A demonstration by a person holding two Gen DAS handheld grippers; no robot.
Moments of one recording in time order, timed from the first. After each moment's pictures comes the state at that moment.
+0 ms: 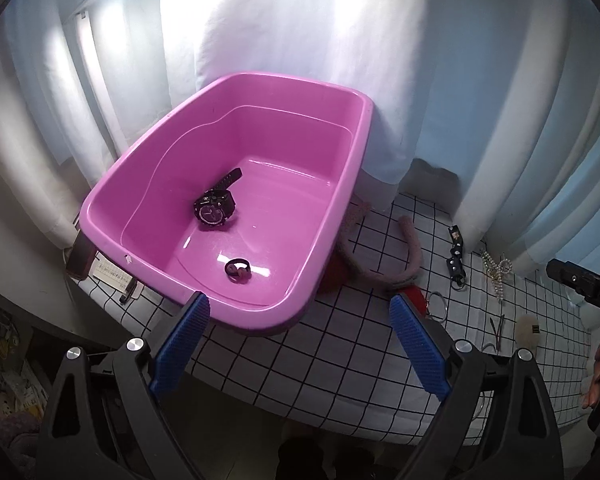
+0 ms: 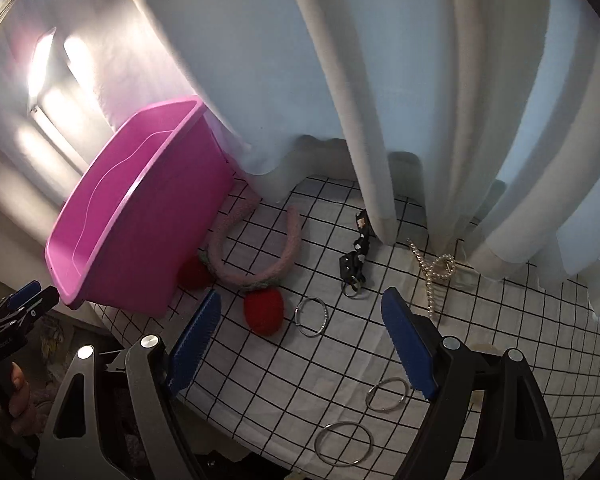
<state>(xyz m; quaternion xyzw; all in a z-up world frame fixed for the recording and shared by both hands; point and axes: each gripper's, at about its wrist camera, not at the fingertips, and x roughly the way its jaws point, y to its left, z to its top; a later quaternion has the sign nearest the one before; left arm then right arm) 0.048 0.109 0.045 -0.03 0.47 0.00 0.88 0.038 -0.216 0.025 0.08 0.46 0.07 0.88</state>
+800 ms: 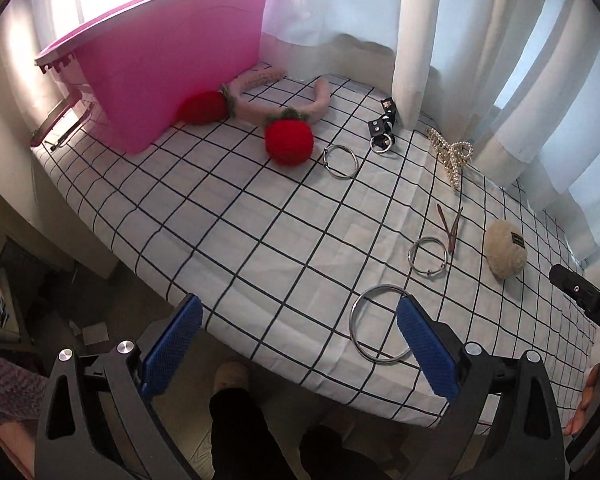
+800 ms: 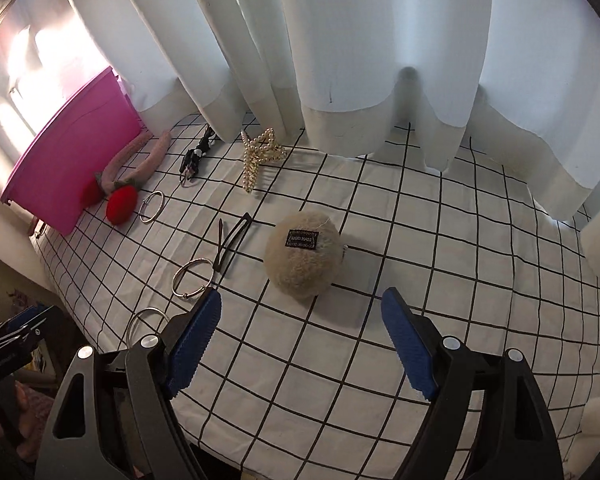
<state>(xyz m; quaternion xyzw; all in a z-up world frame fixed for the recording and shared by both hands) -0.071 -0.089 -0.093 -0.08 0.51 0.05 0.86 -0.054 -0.382 -0.108 0.06 0.47 0.08 0.88</state>
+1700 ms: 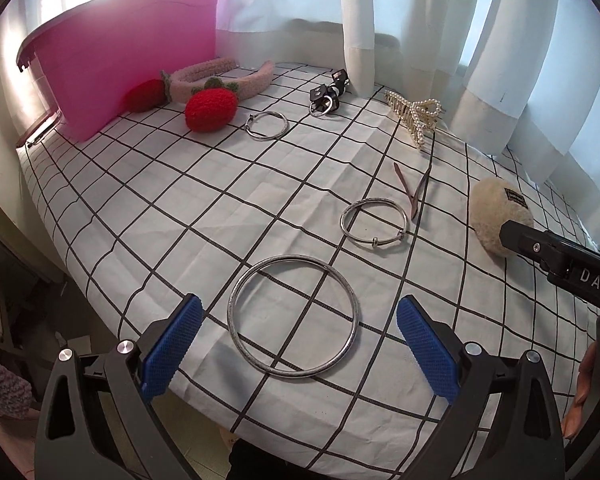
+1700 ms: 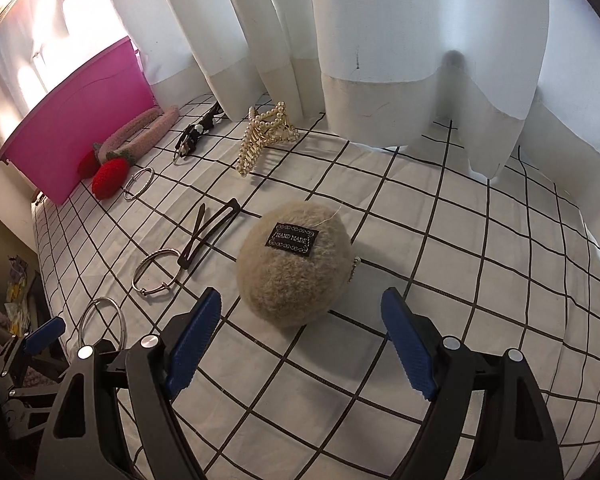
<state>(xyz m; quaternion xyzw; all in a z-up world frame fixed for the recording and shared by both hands) -0.070 -0.179 -0.164 -0.05 0.46 0.06 0.88 -0.023 -0.380 -0.162 0.02 0.44 0.12 0.89</state>
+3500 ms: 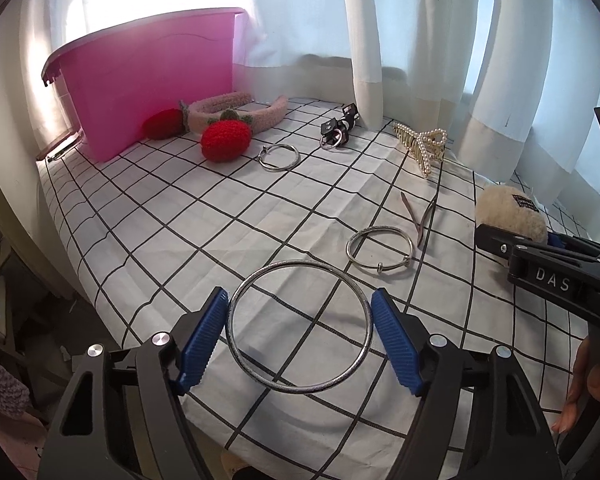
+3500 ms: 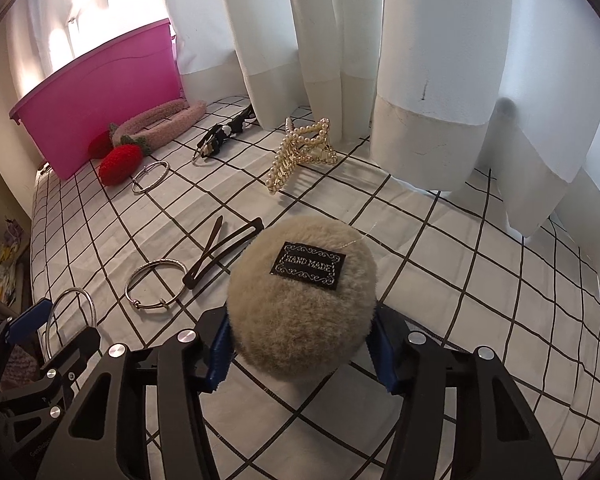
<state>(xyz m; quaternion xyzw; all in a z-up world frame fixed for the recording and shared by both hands) -0.080 -0.184 -0.161 -0.05 0.39 0.09 0.91 -0.011 -0.361 -0.168 -0.04 0.39 0.16 0.91</state>
